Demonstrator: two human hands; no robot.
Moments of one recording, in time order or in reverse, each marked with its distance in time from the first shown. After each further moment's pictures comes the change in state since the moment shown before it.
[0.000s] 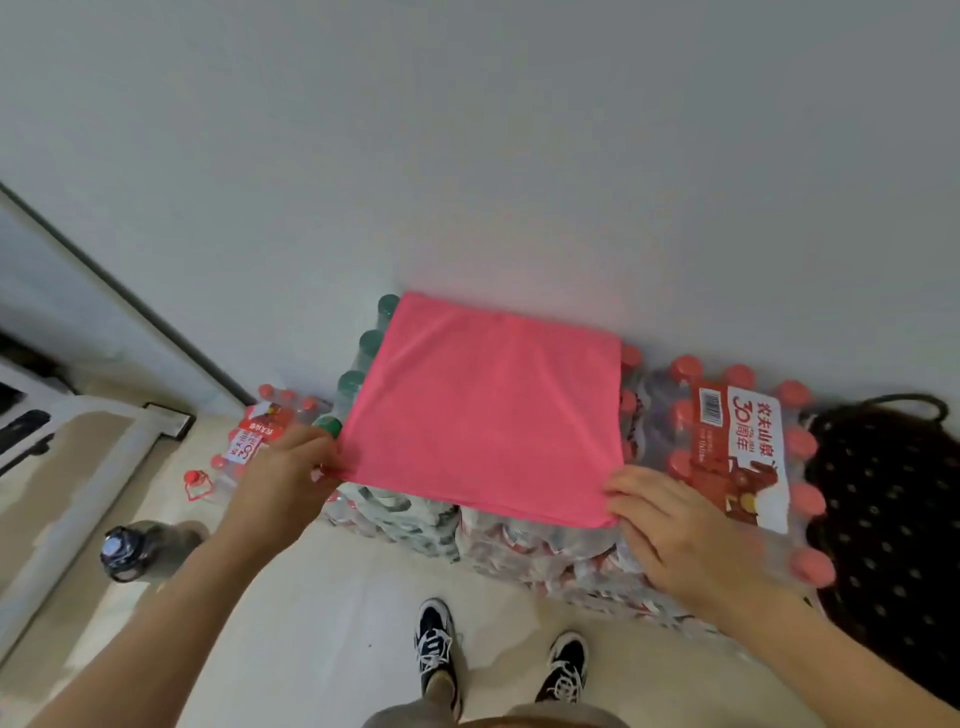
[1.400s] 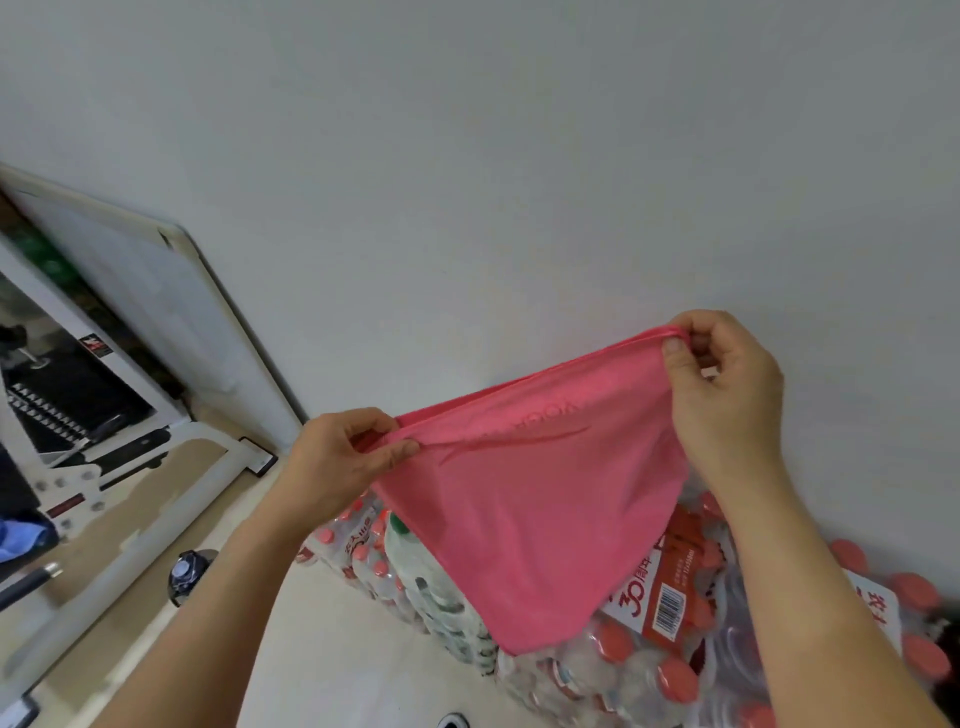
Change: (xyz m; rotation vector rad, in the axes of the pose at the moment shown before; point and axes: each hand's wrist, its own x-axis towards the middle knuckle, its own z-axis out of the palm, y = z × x) left_hand 0.061 0.041 -0.106 -0.415 0.174 -0.321; right_hand 0.225 -0.020 -0.090 0.584 0.583 0.315
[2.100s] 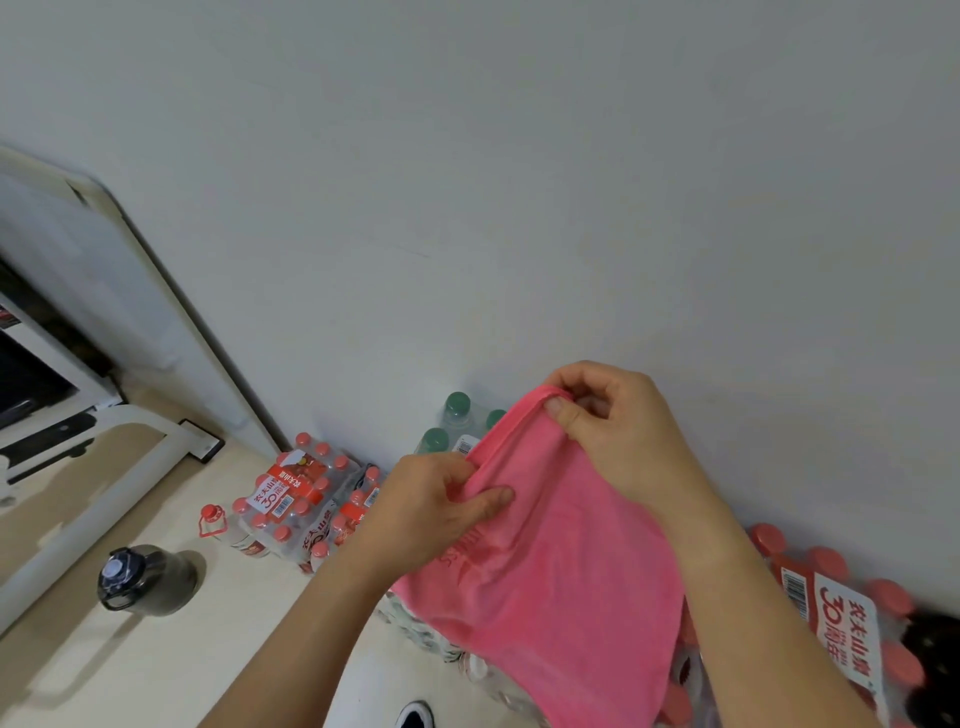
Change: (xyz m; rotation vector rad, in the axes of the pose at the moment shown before) left_hand 0.014 -0.003 0.090 -0.066 -0.214 0.170; right_hand -0.008 0.002 0.057 0.074 -0.518 0.170
